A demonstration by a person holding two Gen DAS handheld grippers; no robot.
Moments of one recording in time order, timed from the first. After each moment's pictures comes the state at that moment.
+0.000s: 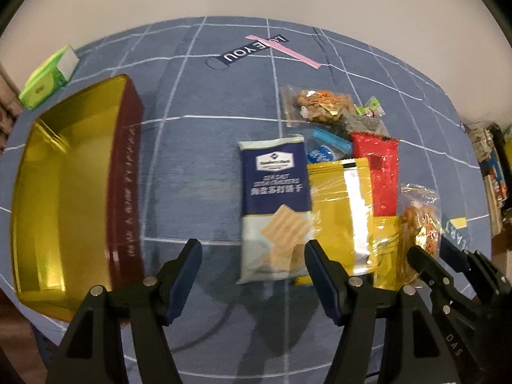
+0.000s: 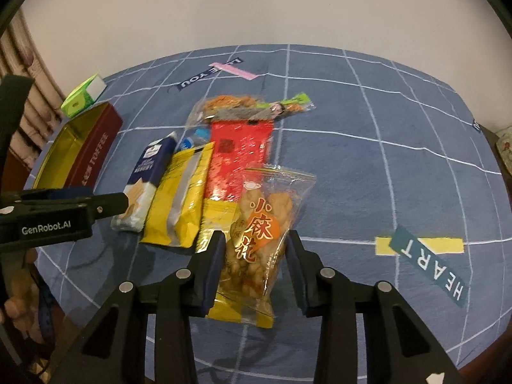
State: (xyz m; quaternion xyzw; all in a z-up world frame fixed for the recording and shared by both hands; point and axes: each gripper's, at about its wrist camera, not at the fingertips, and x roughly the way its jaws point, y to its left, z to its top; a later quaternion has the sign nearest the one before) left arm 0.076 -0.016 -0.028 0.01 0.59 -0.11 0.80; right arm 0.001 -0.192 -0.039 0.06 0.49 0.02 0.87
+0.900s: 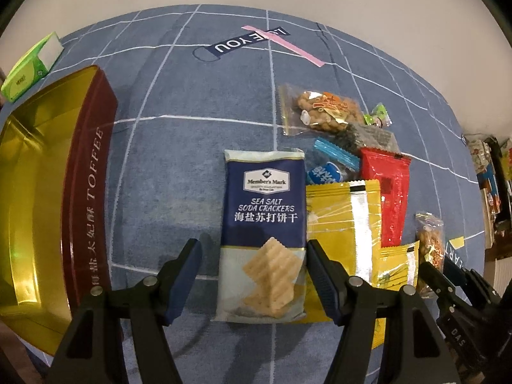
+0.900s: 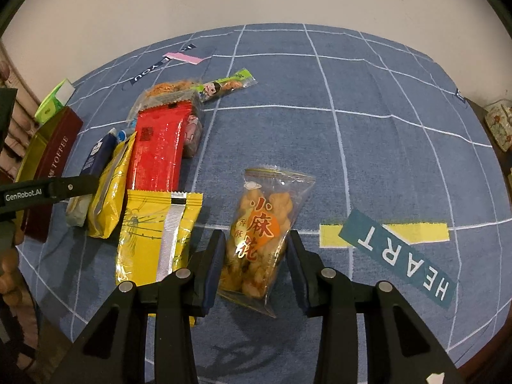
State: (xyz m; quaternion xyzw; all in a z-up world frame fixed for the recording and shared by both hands) left arm 0.108 -0.024 -0.057 -0.01 0.60 -0.11 0.79; right arm 0.005 -0.245 -0.064 0.08 0.52 -0.01 0.85
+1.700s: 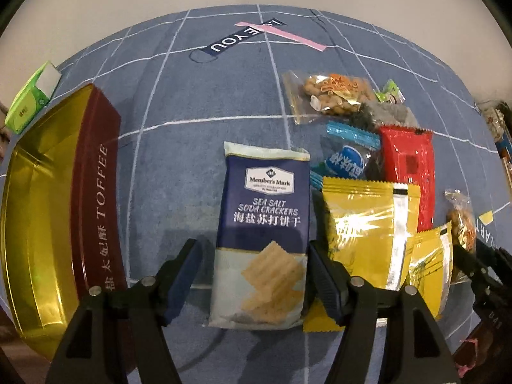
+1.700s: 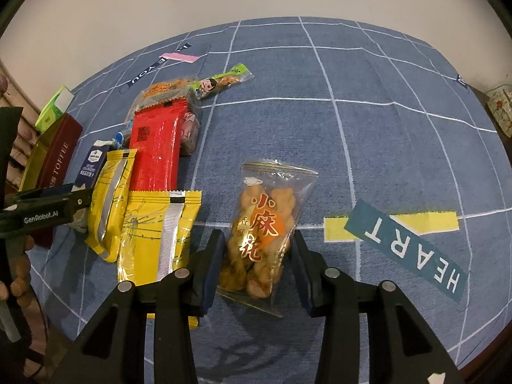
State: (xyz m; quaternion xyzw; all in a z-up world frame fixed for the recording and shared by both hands) left arm 0.105 -0.033 -0.063 0.07 0.59 -0.11 0.80; right arm 0.005 -0.249 -0.070 0.10 0.53 -0.01 0.84
